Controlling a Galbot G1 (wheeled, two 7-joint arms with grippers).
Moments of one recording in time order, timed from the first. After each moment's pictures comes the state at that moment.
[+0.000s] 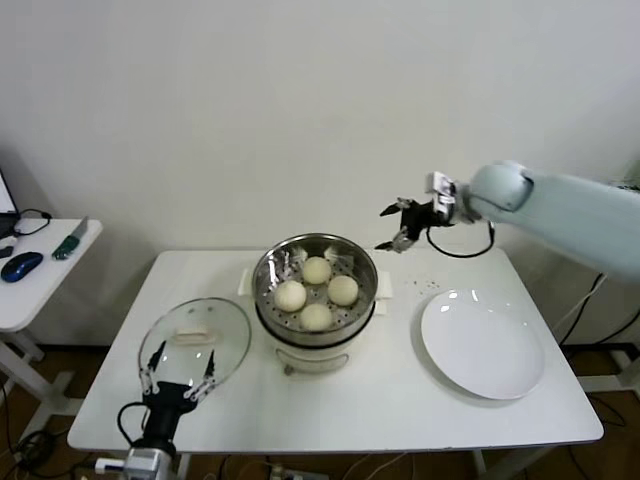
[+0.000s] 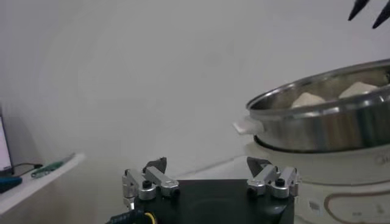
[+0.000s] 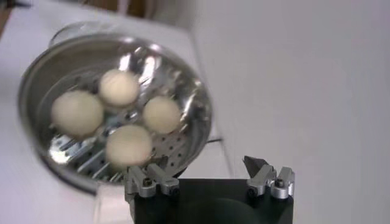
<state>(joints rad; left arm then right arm) 1.69 -1.43 -0.64 -2.05 0.14 -0.06 -0.01 0.54 0.74 -1.29 1.32 0.88 -0.17 -0.59</state>
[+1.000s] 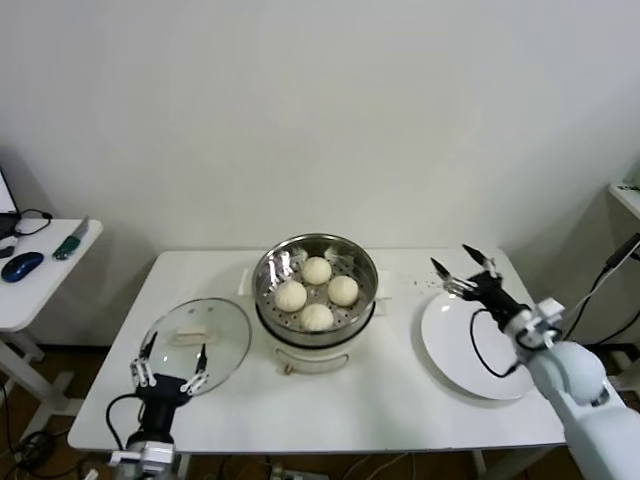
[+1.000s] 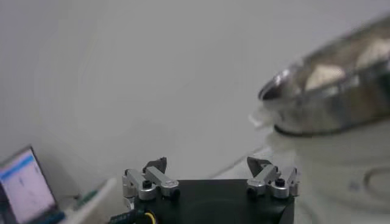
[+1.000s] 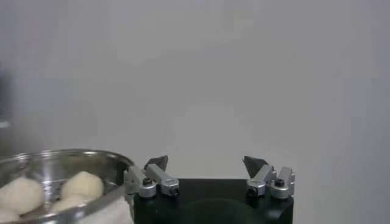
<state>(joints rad) 1.67 -1.42 -0.62 -2.08 0.43 0.02 -0.09 -1.13 0.90 0.50 1.69 0.62 0.00 -0.28</state>
